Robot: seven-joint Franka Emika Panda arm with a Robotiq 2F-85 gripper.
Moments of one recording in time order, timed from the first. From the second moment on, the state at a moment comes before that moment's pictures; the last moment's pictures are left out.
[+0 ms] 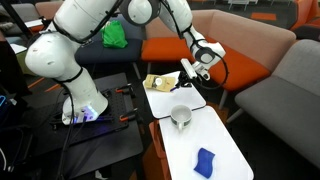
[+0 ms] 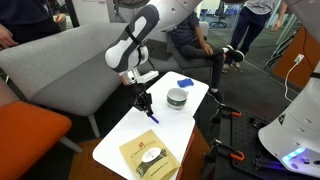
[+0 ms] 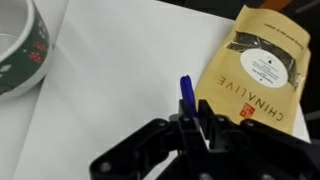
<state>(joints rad) -0.09 0.96 0.06 -1.52 0.13 1.81 -0.19</state>
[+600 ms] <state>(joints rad) -0.08 1.02 0.04 -1.42 0.13 1.73 -0.04</state>
